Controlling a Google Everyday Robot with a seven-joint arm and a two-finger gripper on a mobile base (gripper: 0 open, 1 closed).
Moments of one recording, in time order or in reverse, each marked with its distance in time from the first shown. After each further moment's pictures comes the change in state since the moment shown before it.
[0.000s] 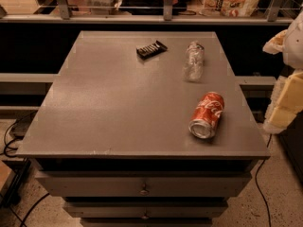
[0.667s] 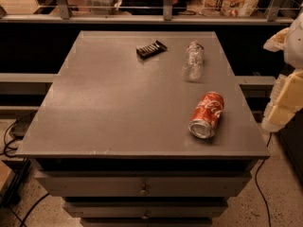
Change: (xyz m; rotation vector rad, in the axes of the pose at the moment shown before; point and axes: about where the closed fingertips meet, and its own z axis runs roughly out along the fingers) arm -0.003 -0.003 -0.001 0.024 -0.024 0.003
